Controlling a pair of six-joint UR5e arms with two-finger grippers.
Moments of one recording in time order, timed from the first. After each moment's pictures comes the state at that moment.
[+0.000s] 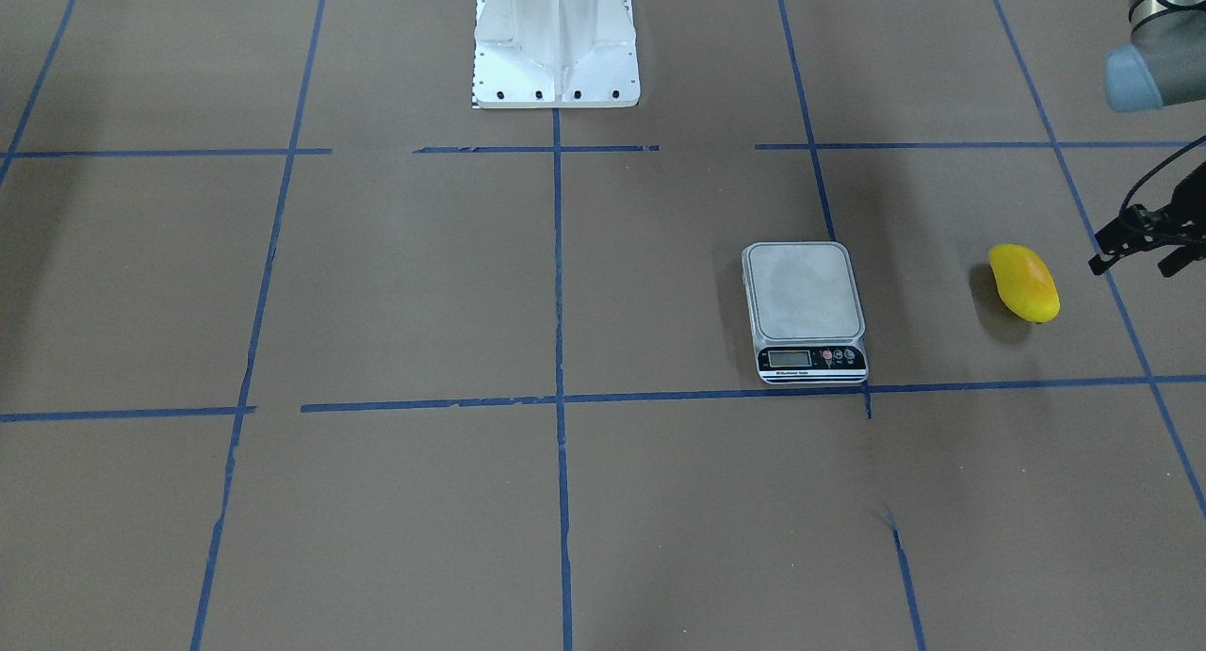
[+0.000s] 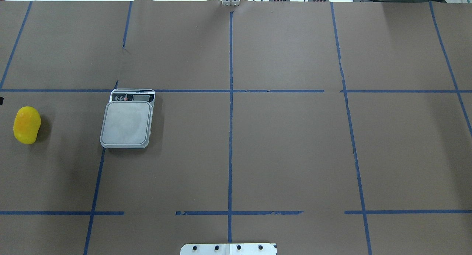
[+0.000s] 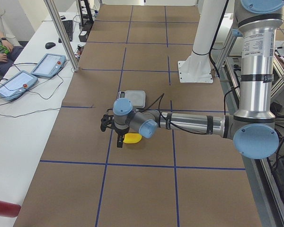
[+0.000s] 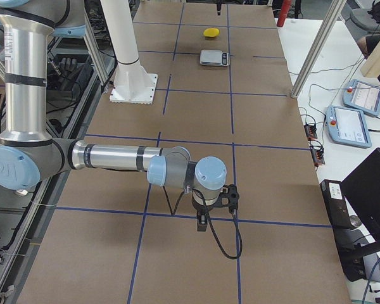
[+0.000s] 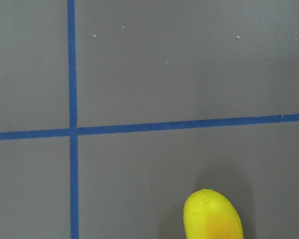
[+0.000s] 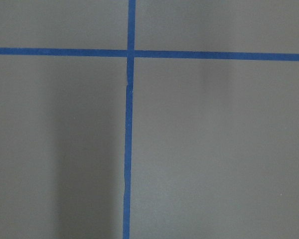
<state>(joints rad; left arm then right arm) -1.21 -1.50 -1.63 -2.13 -2.25 -0.60 1.62 -1.66 1.66 -1.68 2.35 -0.12</state>
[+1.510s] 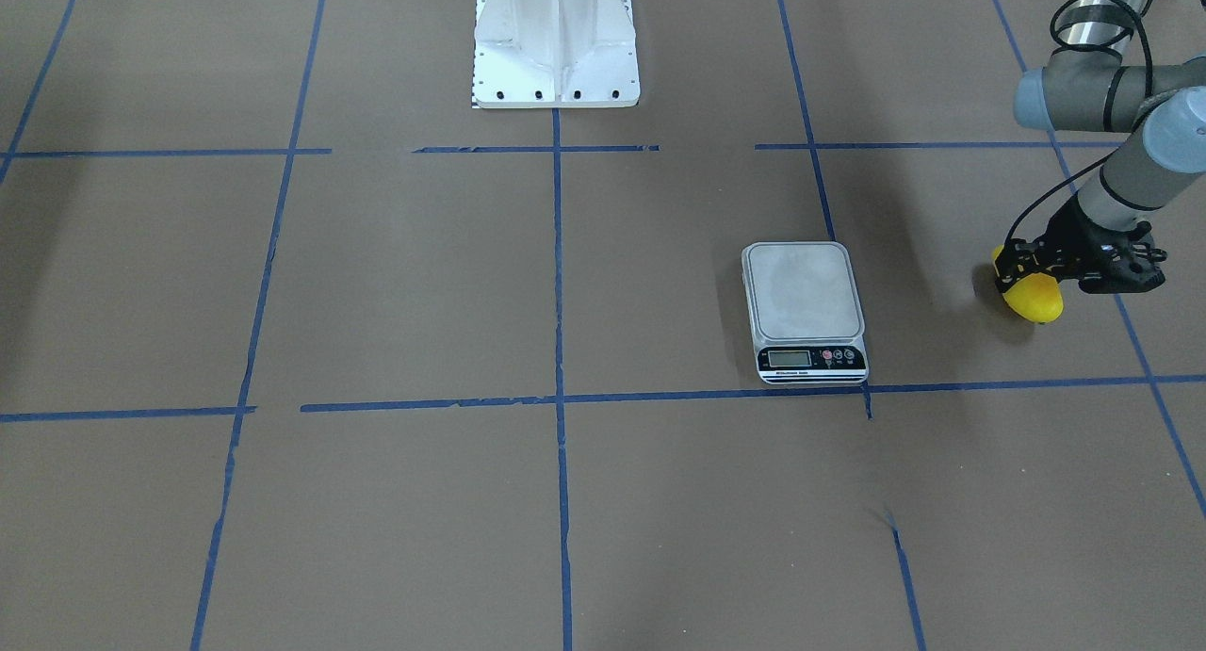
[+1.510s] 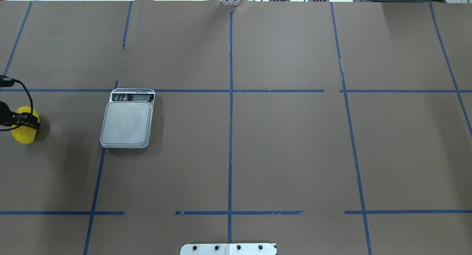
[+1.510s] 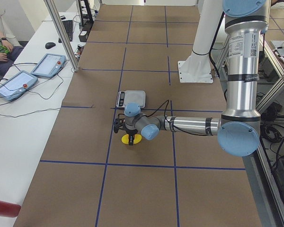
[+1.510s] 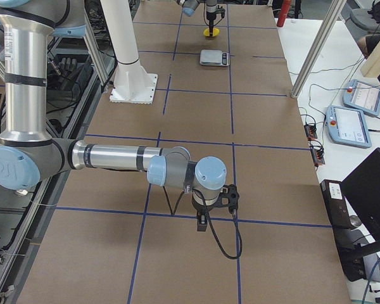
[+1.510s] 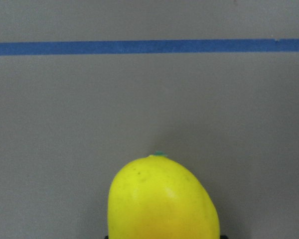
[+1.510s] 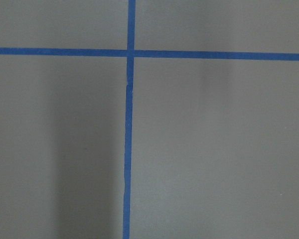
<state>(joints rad) -0.99 -1.52 -1.55 -2.23 -2.15 -0.76 1.62 -1.66 1.66 -1.68 2.35 -0.12</state>
